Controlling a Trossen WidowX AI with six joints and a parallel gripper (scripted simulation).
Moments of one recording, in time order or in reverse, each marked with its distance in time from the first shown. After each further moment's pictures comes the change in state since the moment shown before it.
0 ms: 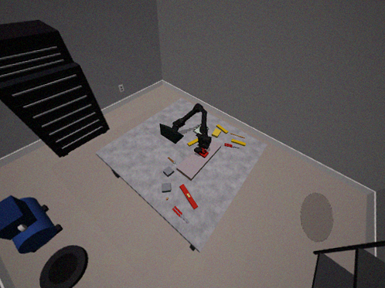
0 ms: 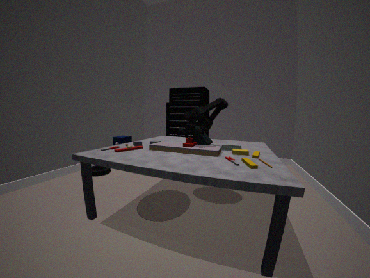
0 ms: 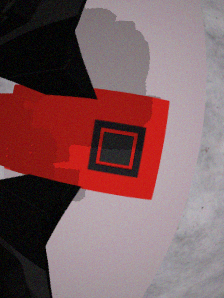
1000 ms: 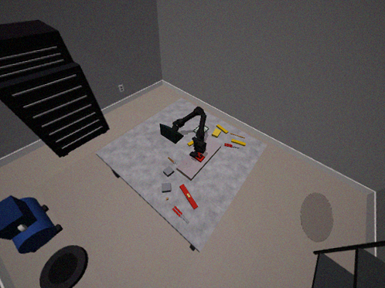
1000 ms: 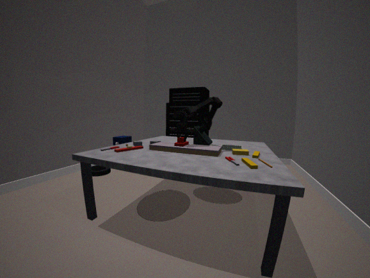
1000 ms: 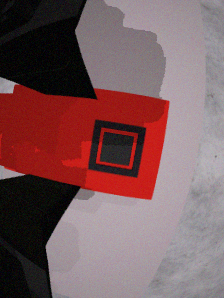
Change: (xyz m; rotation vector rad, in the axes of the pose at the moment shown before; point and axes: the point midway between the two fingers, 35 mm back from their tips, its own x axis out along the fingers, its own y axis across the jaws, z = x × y) arm 0.000 -0.067 0.000 -0.002 -0.002 -0.001
